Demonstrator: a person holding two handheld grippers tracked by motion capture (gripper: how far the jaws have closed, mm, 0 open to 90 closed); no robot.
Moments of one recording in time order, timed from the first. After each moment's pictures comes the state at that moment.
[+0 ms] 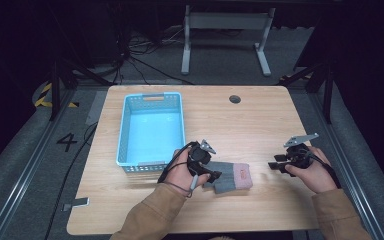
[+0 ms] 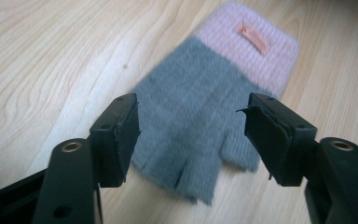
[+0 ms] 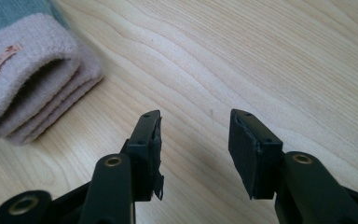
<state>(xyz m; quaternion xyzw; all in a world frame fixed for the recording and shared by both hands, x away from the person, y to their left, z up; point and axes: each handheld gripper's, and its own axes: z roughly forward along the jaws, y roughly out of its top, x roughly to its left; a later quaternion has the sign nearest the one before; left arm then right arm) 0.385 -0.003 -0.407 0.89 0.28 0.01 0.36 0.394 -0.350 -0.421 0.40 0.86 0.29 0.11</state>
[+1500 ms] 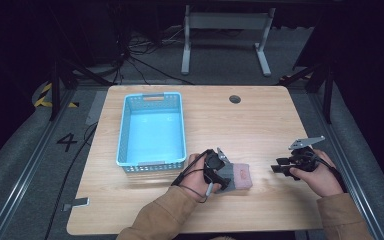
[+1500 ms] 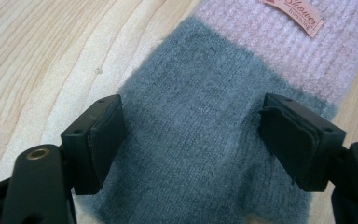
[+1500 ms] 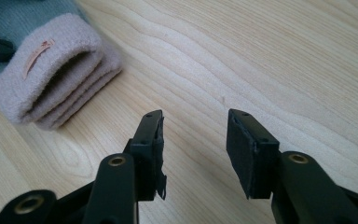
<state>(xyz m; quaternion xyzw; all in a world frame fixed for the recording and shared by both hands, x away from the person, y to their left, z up) 0.387 -0.046 -0.449 0.92 0.25 0.05 0.31 0.382 -0.357 -0.416 0.41 0.86 0.30 0.09</state>
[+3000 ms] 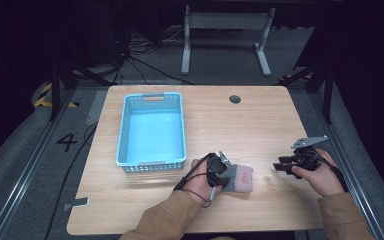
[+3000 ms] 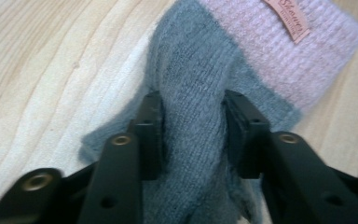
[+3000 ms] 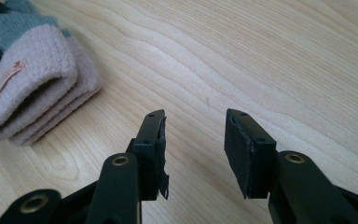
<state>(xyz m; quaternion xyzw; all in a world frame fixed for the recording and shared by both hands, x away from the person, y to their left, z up) 0.372 -0.051 -0.445 0.92 0.25 0.04 0.31 0.384 -0.364 -0.416 0.41 0.85 0.30 0.11</state>
